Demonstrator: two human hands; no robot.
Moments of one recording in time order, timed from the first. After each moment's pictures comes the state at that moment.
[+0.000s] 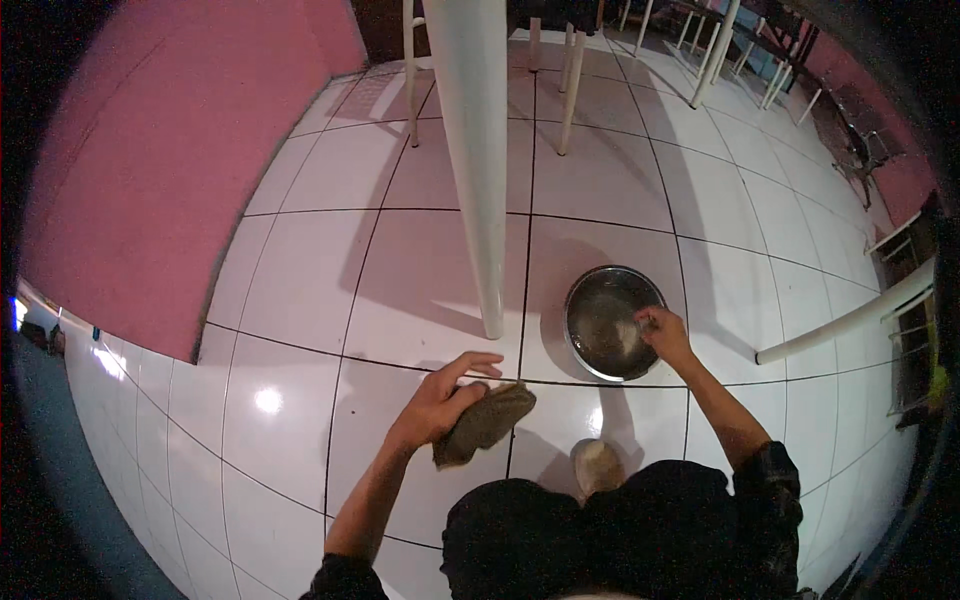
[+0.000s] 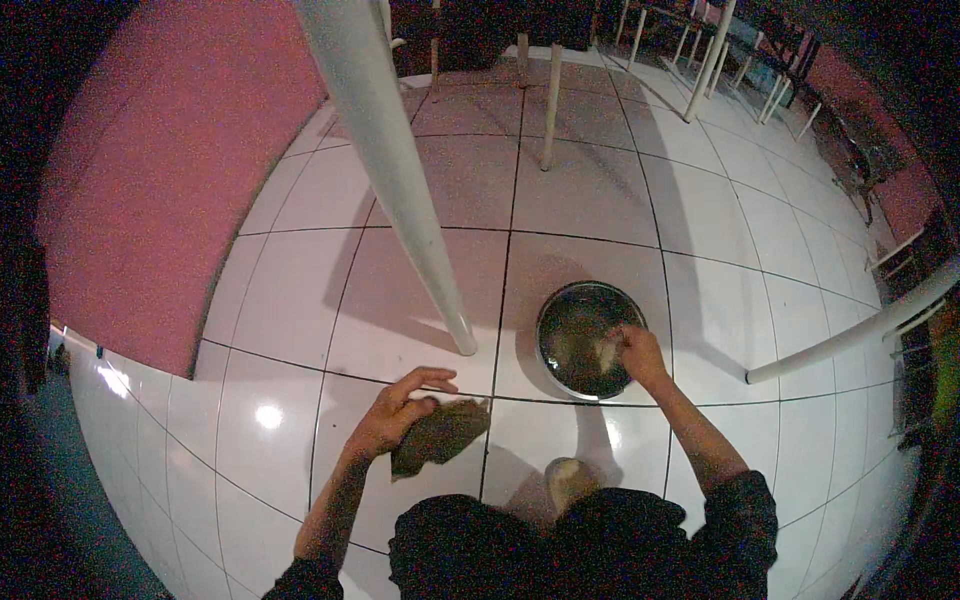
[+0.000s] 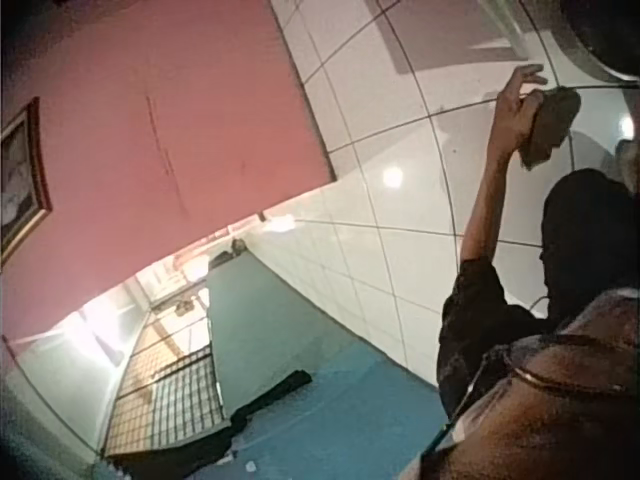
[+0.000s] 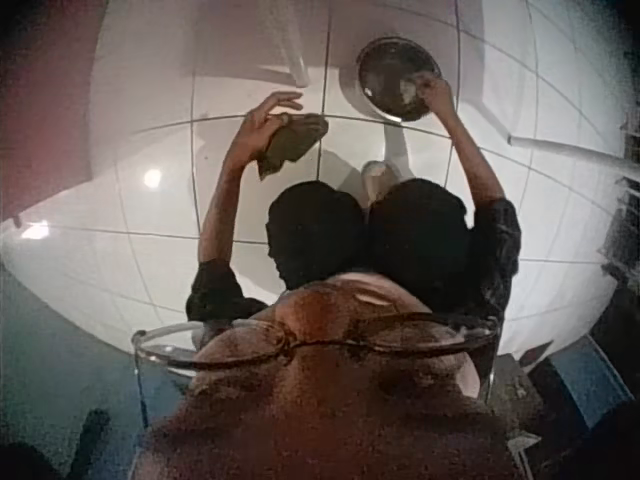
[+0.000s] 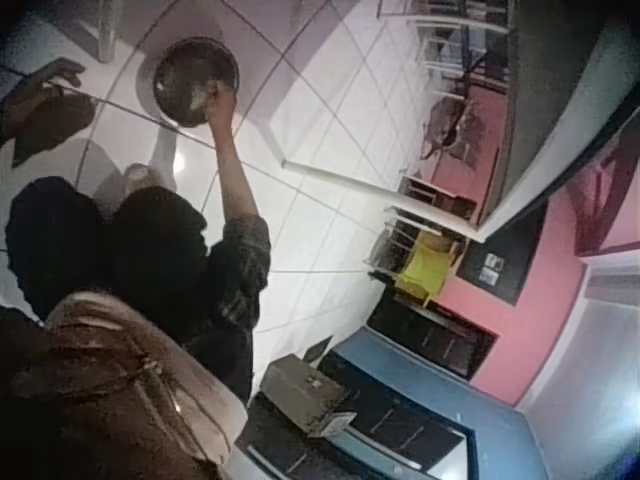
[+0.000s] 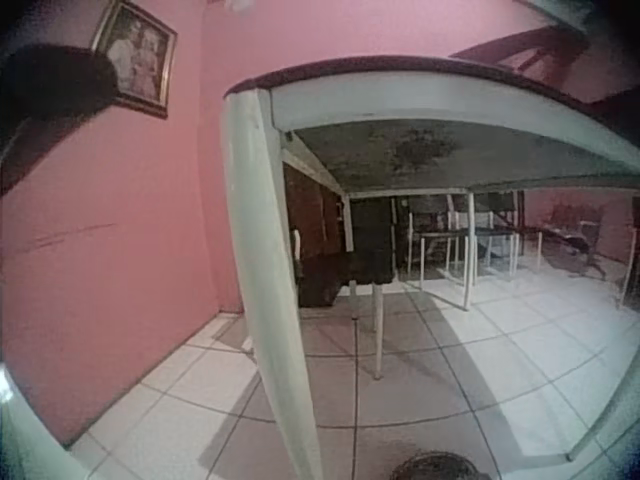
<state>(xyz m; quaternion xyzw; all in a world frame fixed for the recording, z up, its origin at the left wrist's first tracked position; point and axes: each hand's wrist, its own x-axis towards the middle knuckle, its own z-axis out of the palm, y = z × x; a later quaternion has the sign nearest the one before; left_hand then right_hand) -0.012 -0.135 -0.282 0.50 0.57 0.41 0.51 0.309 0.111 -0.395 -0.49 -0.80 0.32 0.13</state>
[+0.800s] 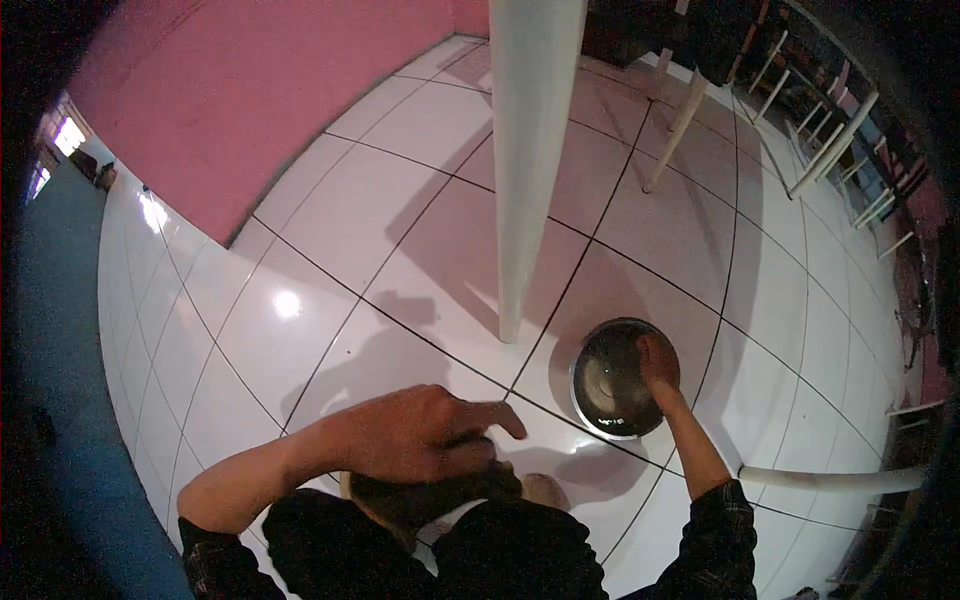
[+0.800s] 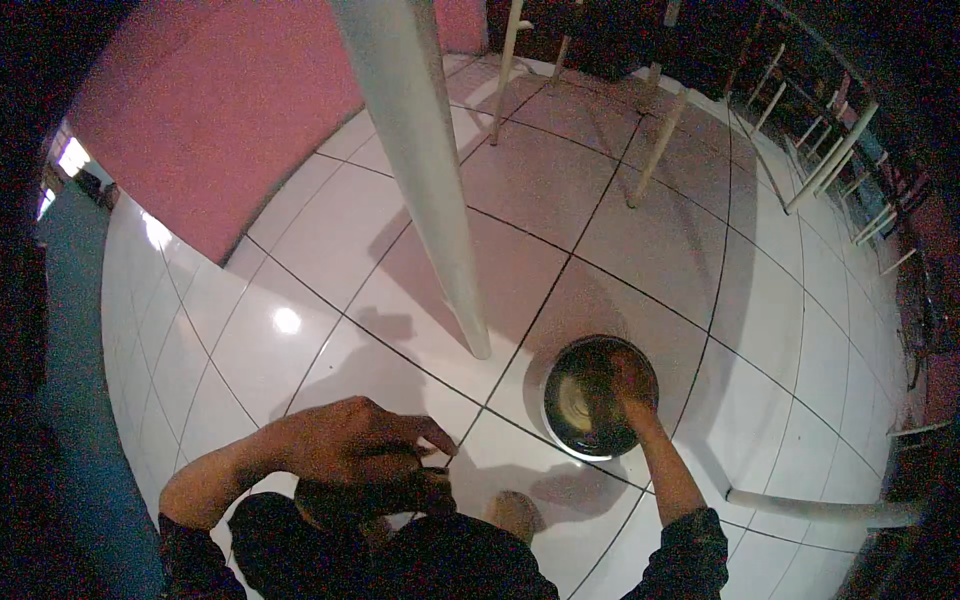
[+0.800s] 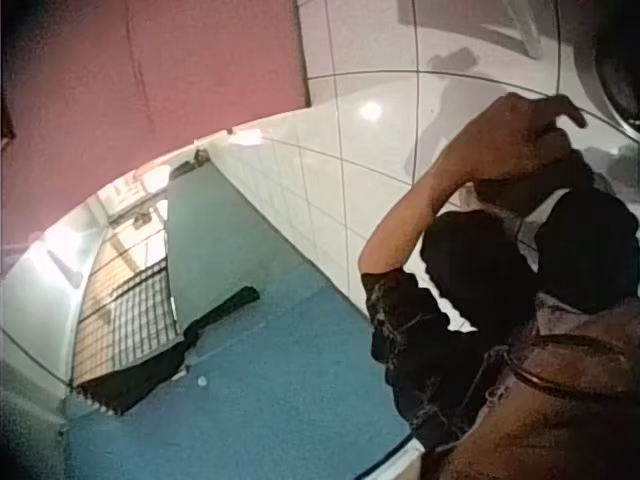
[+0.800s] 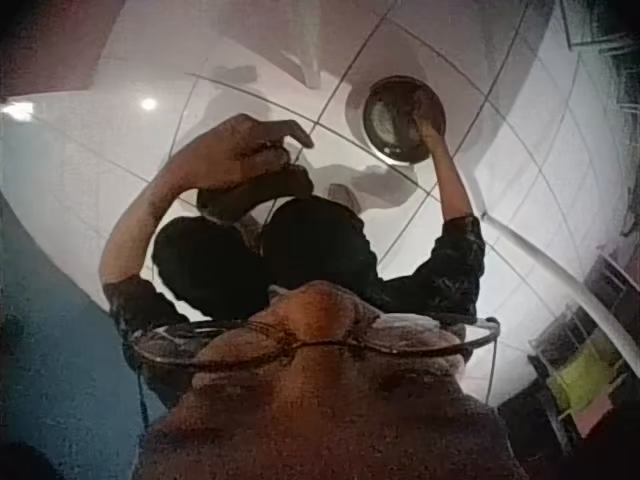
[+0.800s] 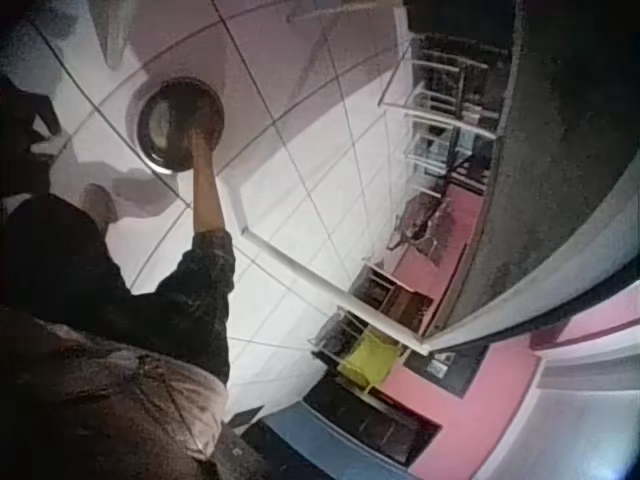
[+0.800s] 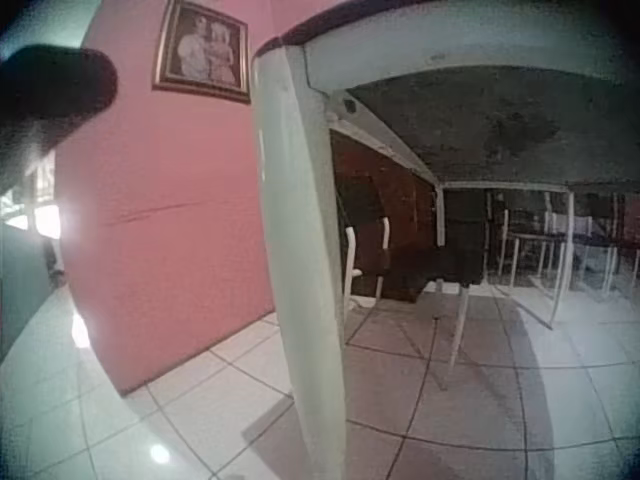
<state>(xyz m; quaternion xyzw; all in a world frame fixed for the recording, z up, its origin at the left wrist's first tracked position) 0.030 -0.123 -0.146 0.58 0.62 0.18 0.50 0.278 0.190 -0.472 -0.36 -0.90 0.21 0.15</state>
